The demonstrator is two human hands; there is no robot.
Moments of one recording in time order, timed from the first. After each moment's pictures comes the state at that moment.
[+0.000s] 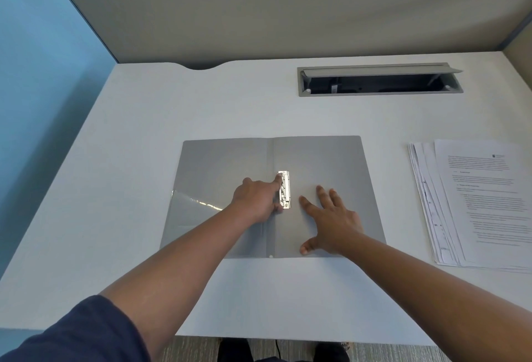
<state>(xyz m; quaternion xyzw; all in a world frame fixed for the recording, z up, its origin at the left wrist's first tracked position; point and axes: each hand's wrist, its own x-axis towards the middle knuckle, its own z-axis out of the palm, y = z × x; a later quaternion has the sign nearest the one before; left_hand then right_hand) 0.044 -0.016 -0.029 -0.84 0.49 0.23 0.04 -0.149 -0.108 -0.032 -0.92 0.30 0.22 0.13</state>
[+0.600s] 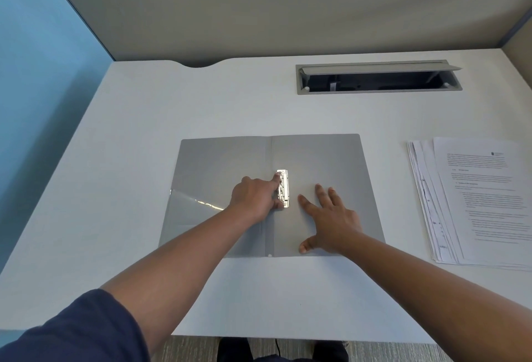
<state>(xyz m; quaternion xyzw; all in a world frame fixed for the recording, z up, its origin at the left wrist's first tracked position) 0.042 -0.016 -0.030 -0.85 0.49 0.21 0.02 -0.149 -0.108 -0.034 -0.92 0.30 0.22 0.12</state>
